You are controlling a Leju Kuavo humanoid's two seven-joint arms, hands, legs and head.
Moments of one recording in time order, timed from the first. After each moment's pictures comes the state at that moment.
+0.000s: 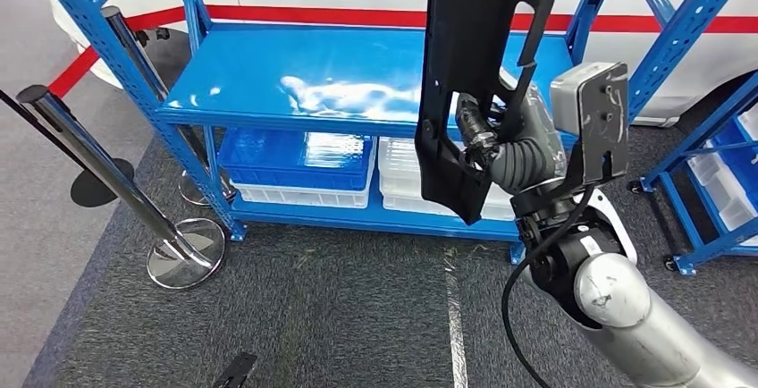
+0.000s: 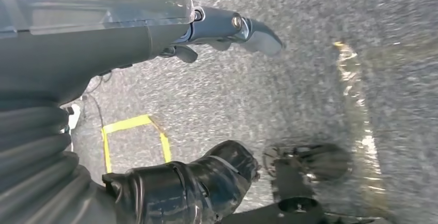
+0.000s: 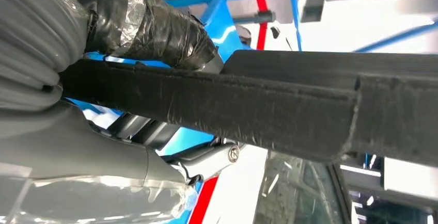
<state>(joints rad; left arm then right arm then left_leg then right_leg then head) -0.10 0.14 -0.75 -0.22 0.61 0.49 0.06 -0.72 -0.30 0.66 -1.65 -0.30 -0.58 0.11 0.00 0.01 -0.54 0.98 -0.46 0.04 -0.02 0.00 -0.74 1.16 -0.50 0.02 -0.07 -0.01</state>
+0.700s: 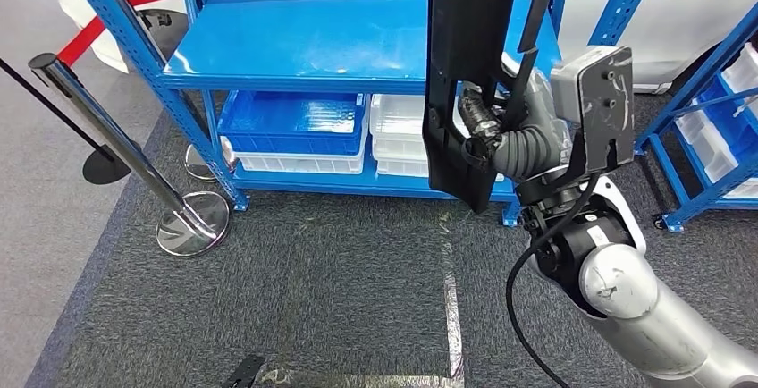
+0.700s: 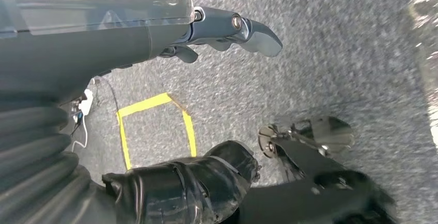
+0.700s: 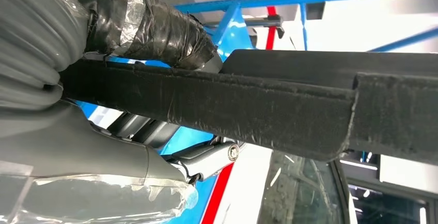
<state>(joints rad) -0.09 0.13 -0.75 -0.22 0.63 0.45 0.05 -0.76 -0.31 0.65 -1.66 -0.26 -0.56 0.16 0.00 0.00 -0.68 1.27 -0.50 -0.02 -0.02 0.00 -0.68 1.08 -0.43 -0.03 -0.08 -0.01</state>
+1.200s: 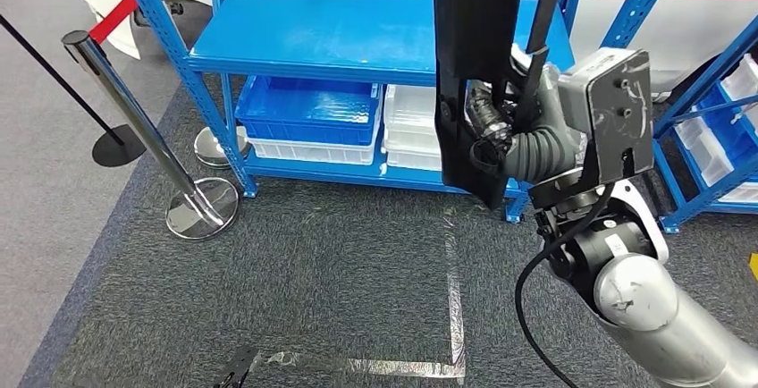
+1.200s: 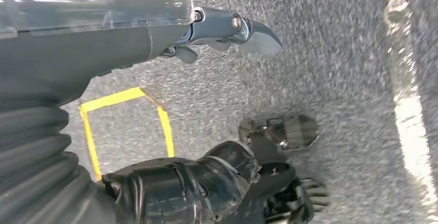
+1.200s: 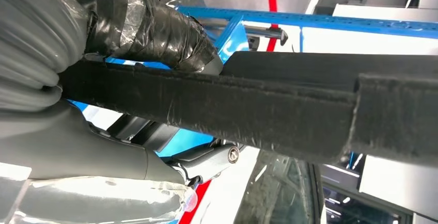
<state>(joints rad) -0.09 0.12 -0.75 -0.22 0.69 0.41 -0.11 -0.77 -0.36 0.64 -1.72 -0.17 -0.55 0.21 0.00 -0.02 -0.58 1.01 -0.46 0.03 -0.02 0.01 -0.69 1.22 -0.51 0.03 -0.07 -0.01</state>
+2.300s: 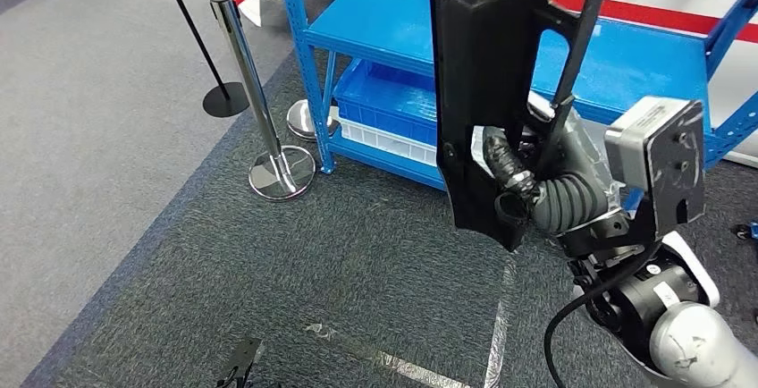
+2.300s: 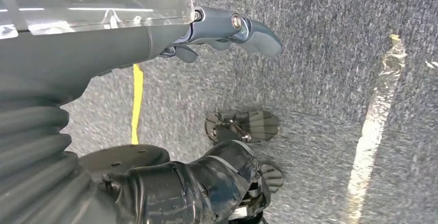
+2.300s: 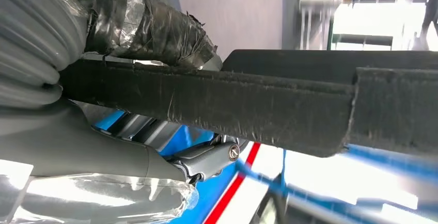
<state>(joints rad) -0.11 0.09 -0.75 -0.22 0.73 0.44 -0.25 -0.64 -0.47 0.59 -1.91 -0.28 -0.47 0.24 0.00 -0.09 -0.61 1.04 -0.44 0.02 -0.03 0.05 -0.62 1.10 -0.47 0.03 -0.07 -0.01</state>
